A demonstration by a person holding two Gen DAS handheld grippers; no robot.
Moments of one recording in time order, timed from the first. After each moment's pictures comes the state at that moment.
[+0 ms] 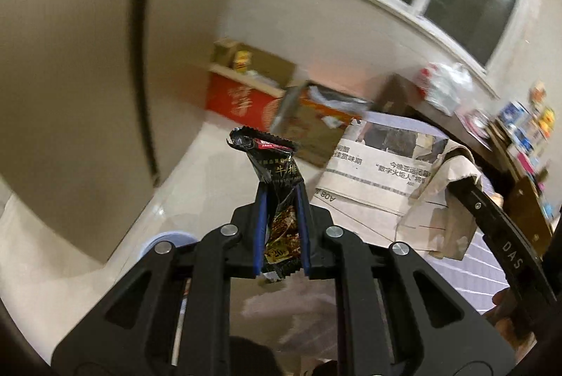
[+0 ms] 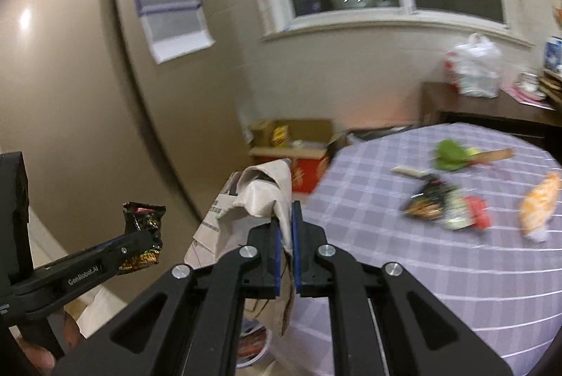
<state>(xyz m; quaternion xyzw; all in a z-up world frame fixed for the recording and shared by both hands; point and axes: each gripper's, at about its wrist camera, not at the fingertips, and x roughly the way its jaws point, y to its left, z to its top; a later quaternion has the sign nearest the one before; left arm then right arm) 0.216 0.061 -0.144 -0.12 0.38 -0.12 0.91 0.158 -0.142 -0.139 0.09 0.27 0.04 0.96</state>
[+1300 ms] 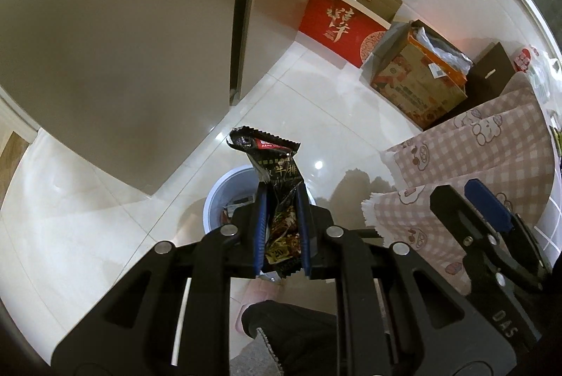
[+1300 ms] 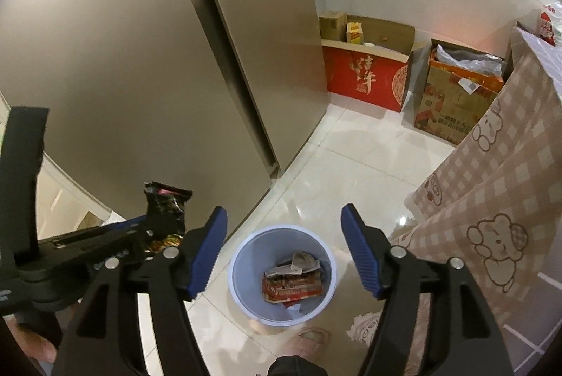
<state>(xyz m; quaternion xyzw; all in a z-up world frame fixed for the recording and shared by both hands) 0.272 0.179 -0.301 -0.13 0.53 0.00 0.84 0.244 0.017 -0.301 0.05 0.43 0.14 0.89</state>
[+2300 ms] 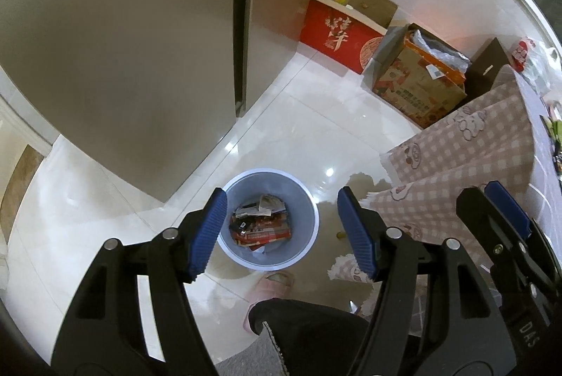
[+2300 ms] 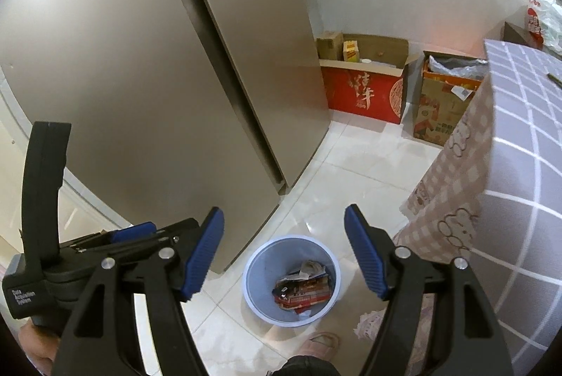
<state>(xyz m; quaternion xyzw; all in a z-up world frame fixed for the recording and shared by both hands) 0.247 0.155 -0.257 -0.09 0.51 0.02 0.86 0.209 -0.005 -0.256 0.08 0.40 0.14 0.90</state>
